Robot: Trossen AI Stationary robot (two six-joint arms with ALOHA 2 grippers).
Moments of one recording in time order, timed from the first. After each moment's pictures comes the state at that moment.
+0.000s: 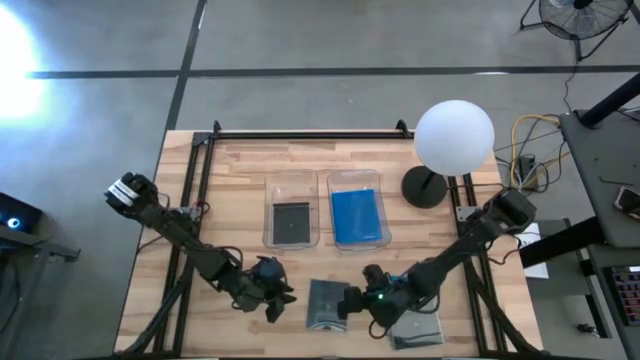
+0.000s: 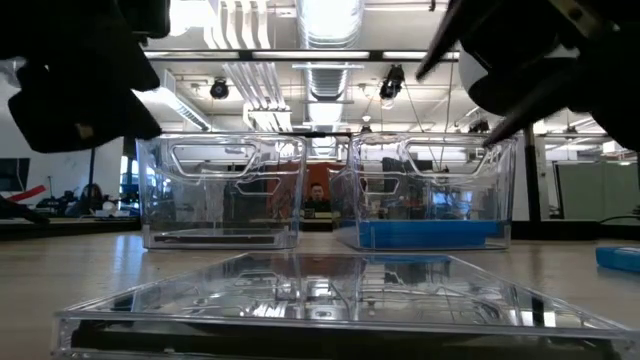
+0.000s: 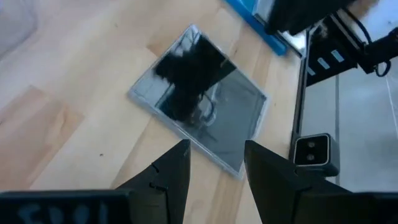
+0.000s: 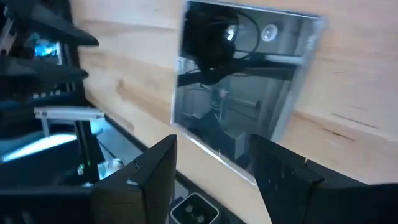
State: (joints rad) left arm -0.67 1.54 0.79 0.06 -0.39 -1.14; right arm 0.64 1.80 1.10 -0.13 0.37 2.01
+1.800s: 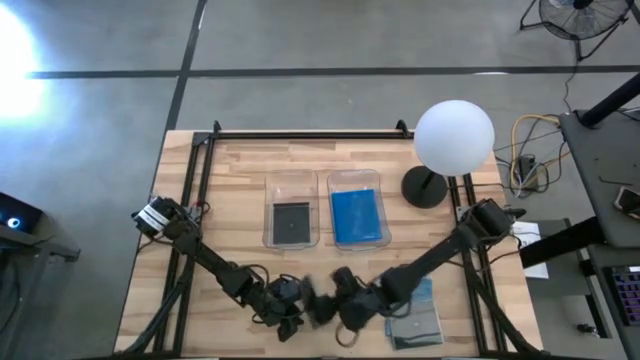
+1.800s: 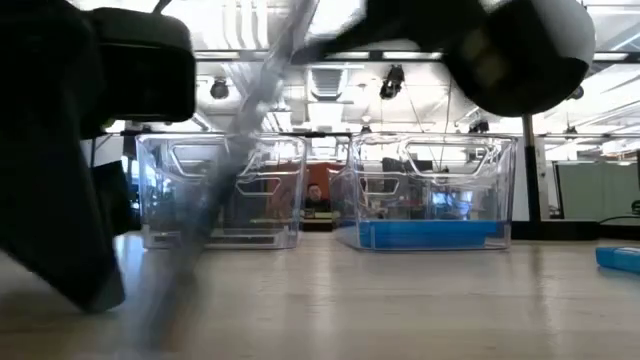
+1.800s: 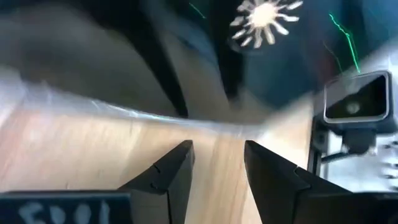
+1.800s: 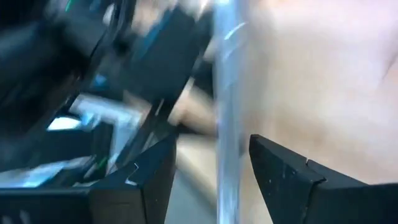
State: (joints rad) left arm -0.65 1.86 0.91 0.21 -0.16 -1.12; right arm 0.57 1.99 1.42 -0.16 0.40 1.72
